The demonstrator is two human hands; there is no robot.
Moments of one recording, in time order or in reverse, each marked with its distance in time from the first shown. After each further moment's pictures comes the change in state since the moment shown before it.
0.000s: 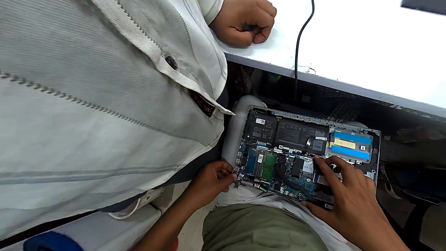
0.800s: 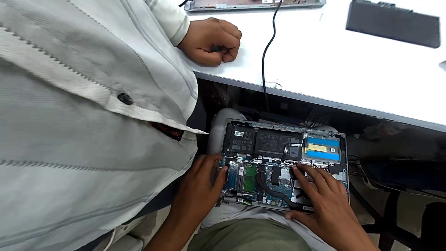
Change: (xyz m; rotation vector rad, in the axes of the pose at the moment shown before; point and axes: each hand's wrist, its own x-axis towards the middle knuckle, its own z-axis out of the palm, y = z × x) left_hand 0.017 0.030 0.023 0.664 0.541 0.578; right_hand -0.014 0.005 0.013 -0.034 -0.001 0.026
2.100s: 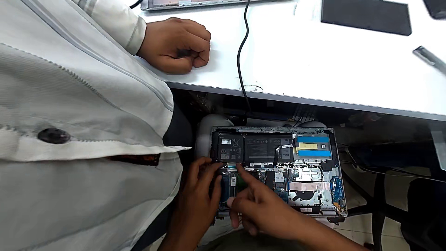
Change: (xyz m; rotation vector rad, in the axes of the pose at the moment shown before) left_hand 0.015 0.003 0.018 -0.036 0.007 0.133; right_hand 0.096 -0.100 -0.017 1.629 -0.703 0.364
